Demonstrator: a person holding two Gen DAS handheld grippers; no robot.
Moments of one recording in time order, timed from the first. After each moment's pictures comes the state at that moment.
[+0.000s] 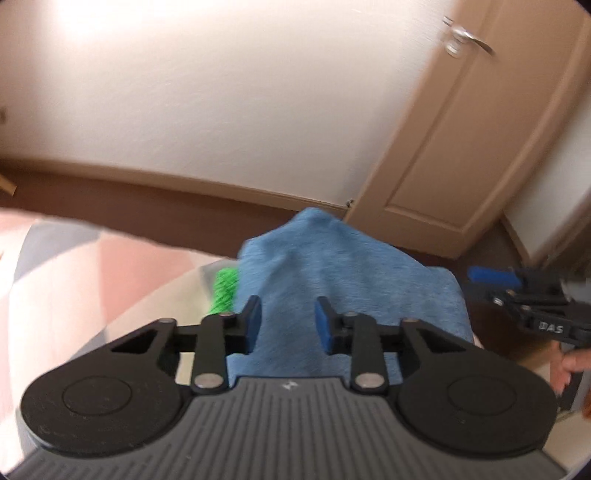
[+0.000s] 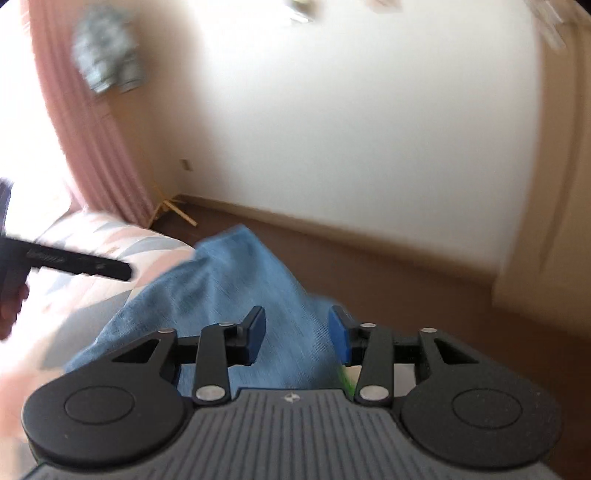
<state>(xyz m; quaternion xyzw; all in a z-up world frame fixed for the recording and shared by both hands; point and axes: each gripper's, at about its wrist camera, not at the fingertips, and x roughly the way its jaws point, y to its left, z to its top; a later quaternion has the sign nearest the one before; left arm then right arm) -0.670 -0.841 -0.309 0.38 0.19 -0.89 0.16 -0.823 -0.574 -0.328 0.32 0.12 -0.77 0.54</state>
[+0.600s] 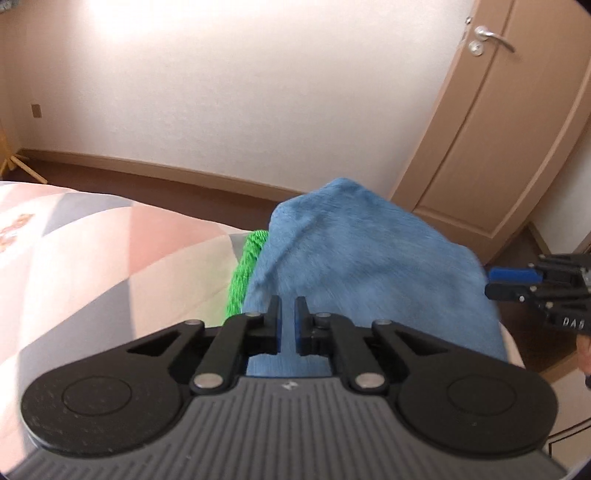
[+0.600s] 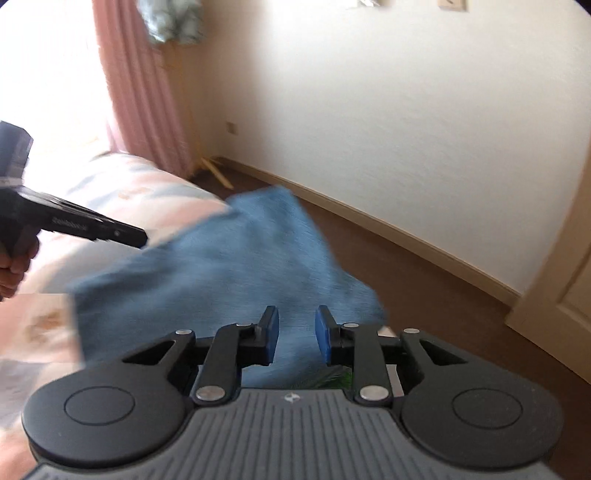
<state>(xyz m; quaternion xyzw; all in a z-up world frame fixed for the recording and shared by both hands) -0.616 -0.803 -0.328 0.35 0.20 -0.88 0.23 -0.818 -0.558 -0.342 0.31 0.18 -0.71 0.61</state>
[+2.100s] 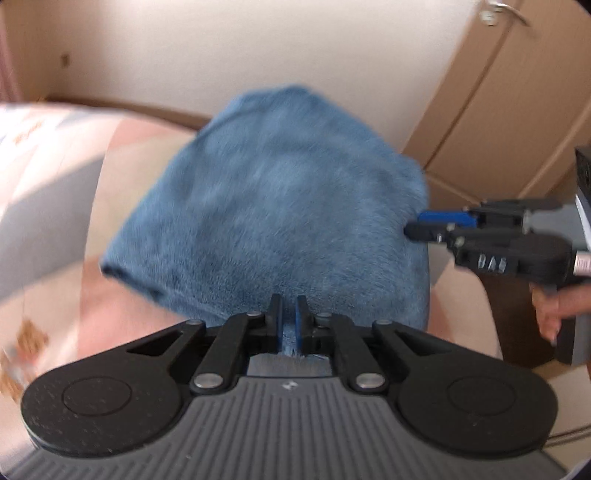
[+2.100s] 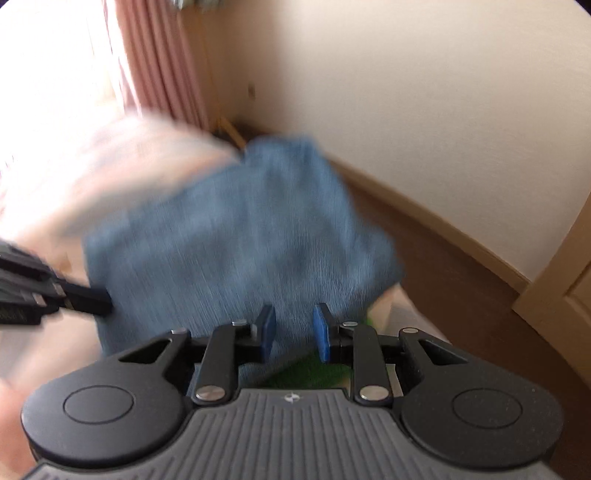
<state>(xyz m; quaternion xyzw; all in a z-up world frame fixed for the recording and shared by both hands) -0.618 -0.677 -0.368 0.41 0.26 -0.83 0.28 -0.816 -0.569 -0.397 0.34 0.26 -0.68 0.60</state>
